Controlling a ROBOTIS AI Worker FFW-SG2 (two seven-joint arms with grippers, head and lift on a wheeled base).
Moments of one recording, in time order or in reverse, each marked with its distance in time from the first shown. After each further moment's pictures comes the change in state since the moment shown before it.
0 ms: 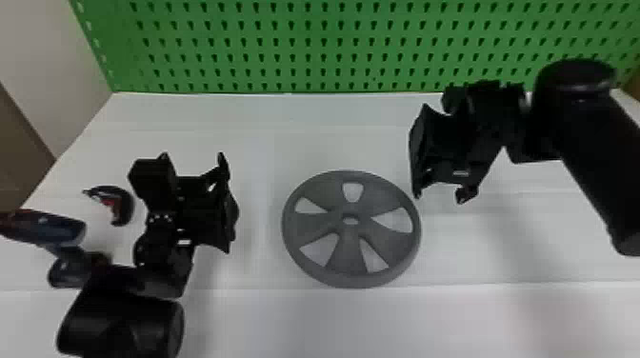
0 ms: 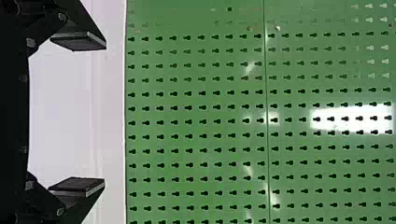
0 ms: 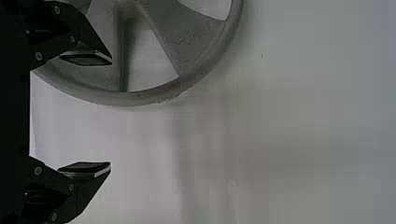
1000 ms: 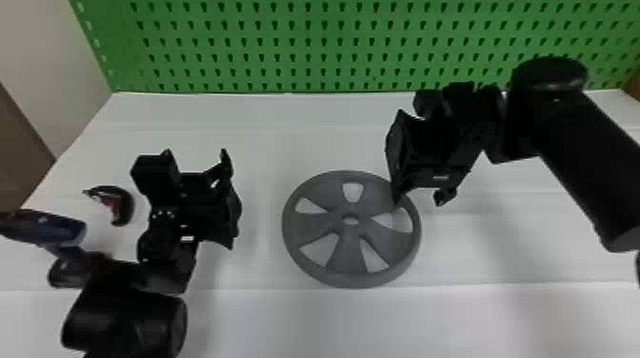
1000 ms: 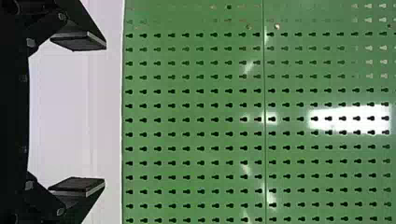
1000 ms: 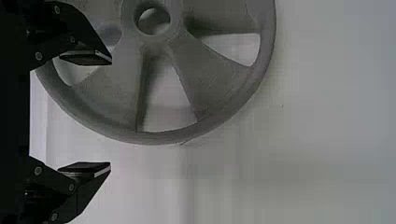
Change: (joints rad) left arm -0.017 -0.001 -0.013 0.005 0.012 -0.001 0.005; right arm -0.016 0.012 0.148 -0.034 -0.130 0.025 0.000
